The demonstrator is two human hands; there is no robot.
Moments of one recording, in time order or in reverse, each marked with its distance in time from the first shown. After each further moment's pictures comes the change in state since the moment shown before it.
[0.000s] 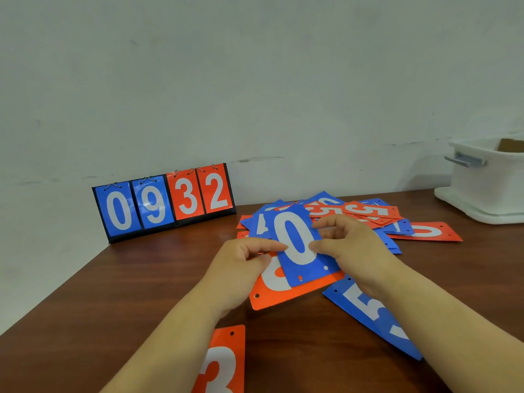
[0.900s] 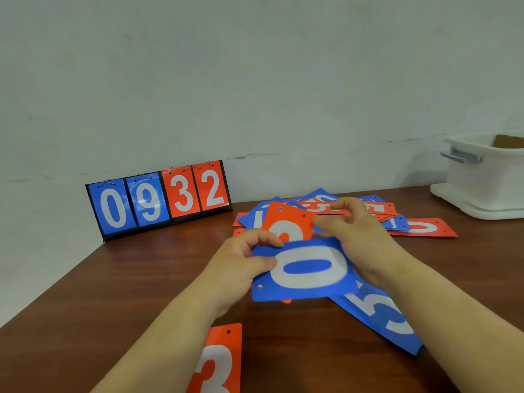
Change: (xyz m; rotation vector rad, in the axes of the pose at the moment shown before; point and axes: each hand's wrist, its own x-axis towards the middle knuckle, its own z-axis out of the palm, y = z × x) left_hand 0.001 -0.002 0.004 -0.211 -0.111 -0.019; right_hand 0.000 -0.009 -0.007 0.282 0.014 0.034
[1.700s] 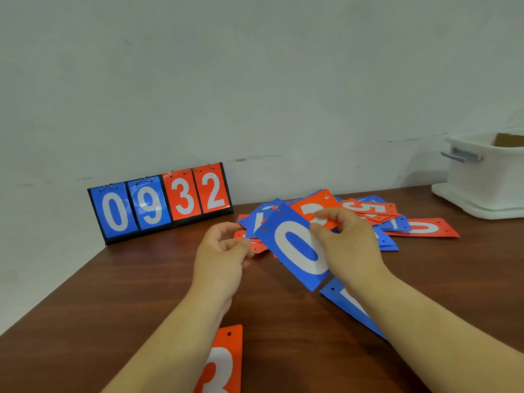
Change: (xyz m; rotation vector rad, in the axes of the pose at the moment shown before) left_hand 0.015 -0.013 0.002 -0.123 0.524 0.032; right_hand -0.004 0.017 0.019 -0.241 0.282 -0.224
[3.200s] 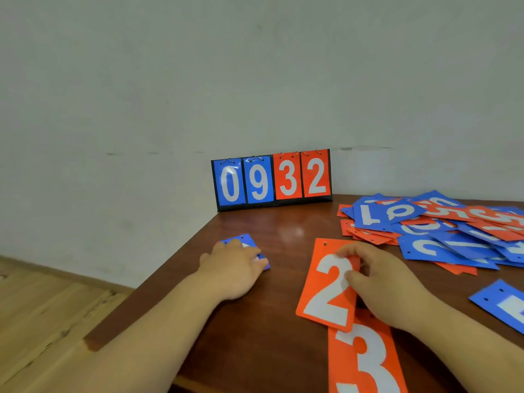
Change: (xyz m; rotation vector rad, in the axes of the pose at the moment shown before) left_hand 0.026 -0.026 -0.225 1.462 -0.253 -0.064; right_hand -0.075 -0.018 0.122 -0.535 -0.587 -0.194
